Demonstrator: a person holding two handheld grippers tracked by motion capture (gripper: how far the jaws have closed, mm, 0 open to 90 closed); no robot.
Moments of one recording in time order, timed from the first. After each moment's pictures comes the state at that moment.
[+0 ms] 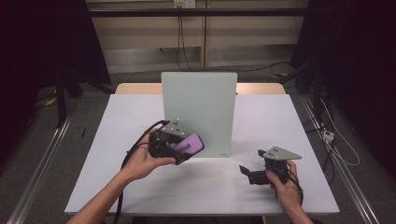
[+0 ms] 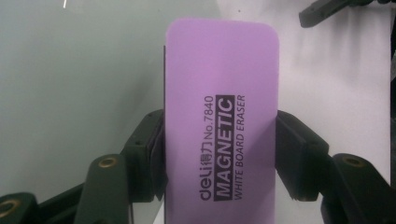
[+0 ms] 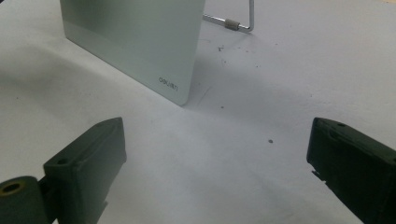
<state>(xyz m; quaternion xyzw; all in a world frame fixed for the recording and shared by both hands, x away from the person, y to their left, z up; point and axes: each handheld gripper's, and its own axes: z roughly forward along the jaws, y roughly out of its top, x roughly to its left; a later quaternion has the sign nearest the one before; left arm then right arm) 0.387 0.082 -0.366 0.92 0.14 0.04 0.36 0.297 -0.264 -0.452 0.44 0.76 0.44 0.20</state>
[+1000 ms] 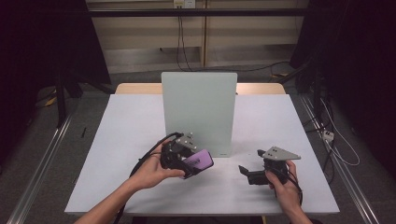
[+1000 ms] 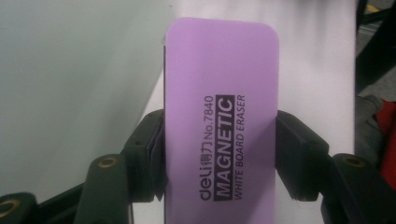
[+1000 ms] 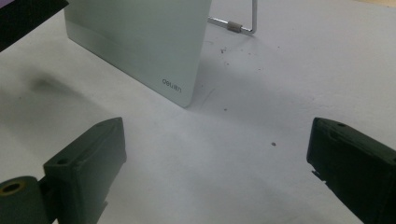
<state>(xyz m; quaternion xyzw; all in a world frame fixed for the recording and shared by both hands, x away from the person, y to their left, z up) 0.368 0.054 -0.388 0.94 0.10 -0.02 0.33 0.296 -0.261 -0.450 0.43 0.76 0.44 0.20</state>
